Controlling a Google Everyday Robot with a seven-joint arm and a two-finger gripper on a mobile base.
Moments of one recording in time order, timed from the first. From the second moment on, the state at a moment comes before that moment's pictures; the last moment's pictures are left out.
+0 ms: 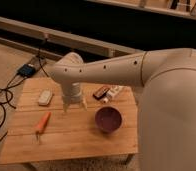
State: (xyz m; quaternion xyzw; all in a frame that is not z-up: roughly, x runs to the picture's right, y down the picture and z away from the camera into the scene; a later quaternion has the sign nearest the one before) arm -0.103 0.104 0.703 -0.26 0.24 0.64 0.68
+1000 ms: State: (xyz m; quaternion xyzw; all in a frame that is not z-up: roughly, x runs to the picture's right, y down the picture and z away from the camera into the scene) arm -0.103 0.104 0.703 -0.26 0.24 0.64 0.68
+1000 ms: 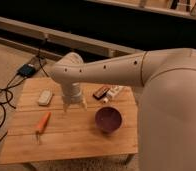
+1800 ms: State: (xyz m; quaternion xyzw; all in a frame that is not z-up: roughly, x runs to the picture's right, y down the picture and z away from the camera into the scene) arm -0.108 0.108 0.705 -0.27 0.24 0.63 0.68
